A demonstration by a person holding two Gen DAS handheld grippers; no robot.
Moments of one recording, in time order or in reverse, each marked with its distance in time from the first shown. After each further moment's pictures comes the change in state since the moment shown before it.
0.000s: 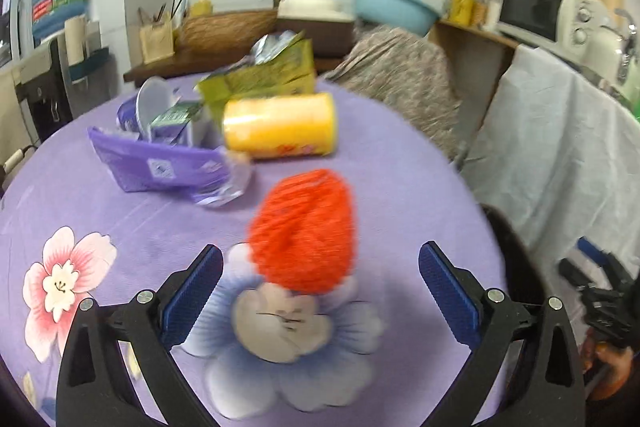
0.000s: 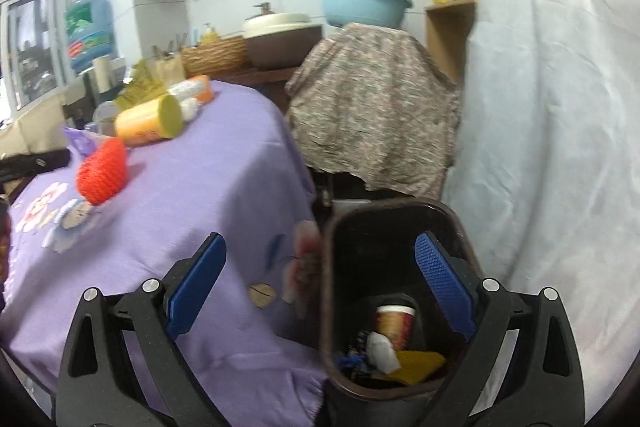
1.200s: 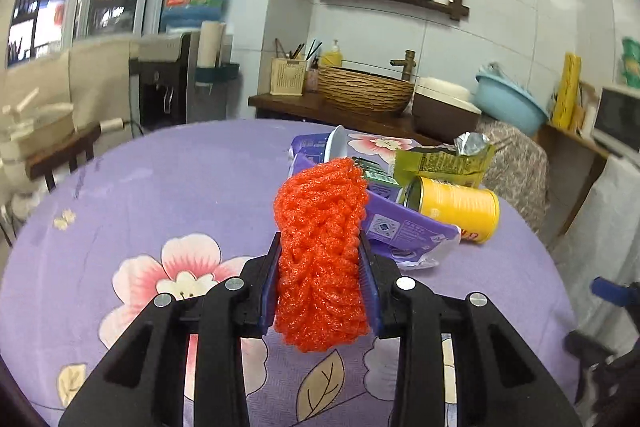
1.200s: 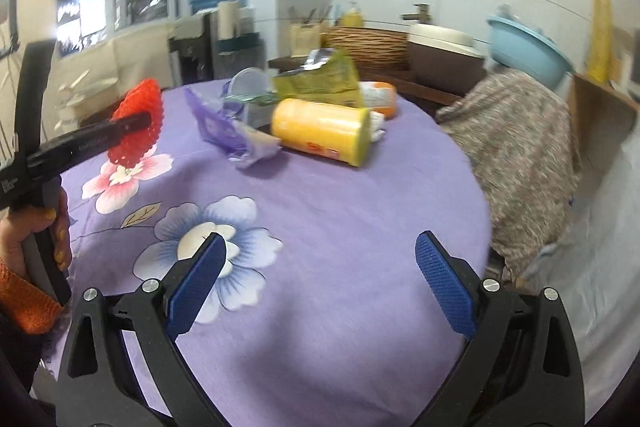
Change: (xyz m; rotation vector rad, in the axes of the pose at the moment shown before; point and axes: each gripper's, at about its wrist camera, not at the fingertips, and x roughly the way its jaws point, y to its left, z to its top) left arm -0.052 0.107 -0.023 -0.308 -0.265 0.273; right arm 0.039 0.184 0.063 -0.371 0.080 0.306
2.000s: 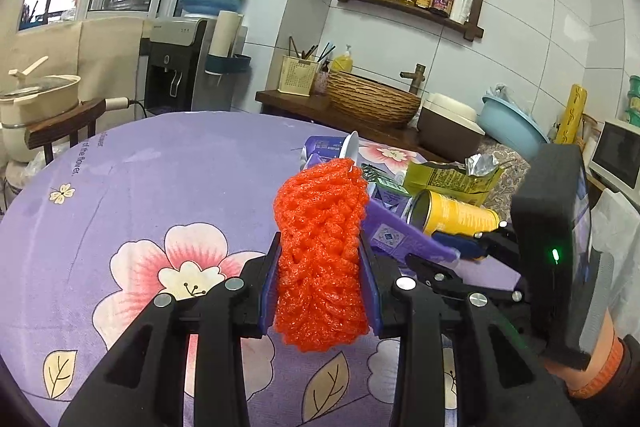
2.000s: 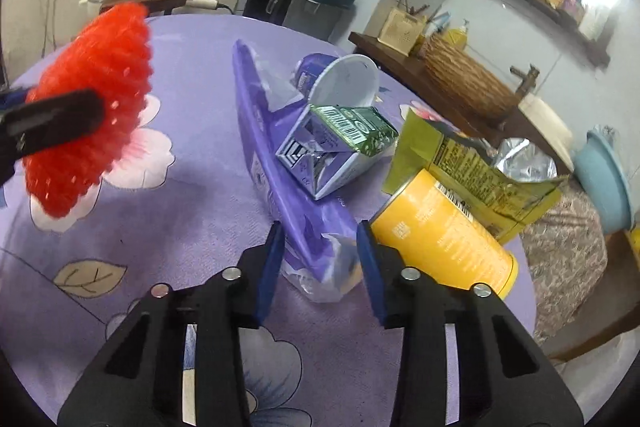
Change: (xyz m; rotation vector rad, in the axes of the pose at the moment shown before) left arm -0.003 0.015 0.001 -0.098 -0.020 -0.020; right arm 0.138 0.100 0.079 -0.477 0.098 0.016
